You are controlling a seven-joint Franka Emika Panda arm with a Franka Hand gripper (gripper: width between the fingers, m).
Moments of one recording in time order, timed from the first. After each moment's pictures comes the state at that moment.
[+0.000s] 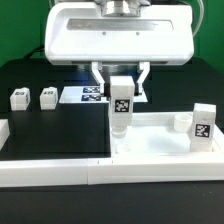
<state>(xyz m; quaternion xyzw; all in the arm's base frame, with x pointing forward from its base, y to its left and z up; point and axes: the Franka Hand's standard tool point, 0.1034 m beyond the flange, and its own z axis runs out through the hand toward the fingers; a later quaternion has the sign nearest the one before) 0.630 -0.007 0.114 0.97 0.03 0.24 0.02</state>
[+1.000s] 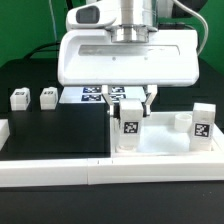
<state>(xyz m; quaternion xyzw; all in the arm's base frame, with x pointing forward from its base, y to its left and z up) 0.622 0.005 0.078 0.97 0.04 0.23 0.02</state>
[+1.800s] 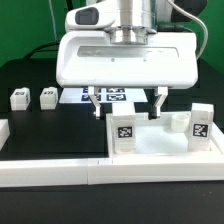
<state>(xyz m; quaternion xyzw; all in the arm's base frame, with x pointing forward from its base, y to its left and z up) 0.623 0.004 0.078 0.97 0.04 0.23 0.03</state>
